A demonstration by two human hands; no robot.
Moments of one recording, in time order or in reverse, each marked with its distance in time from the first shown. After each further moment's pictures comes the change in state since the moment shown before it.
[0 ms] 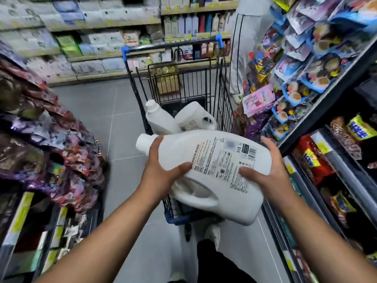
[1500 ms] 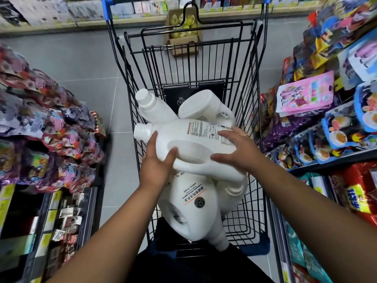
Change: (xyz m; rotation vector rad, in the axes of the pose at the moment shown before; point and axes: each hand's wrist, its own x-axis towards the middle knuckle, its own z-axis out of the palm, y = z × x) left_hand 0.198 -0.084 0.051 0.259 0.267 -0.289; right_hand 0.280 0.088 0.055 -0.752 -0.475 0.156
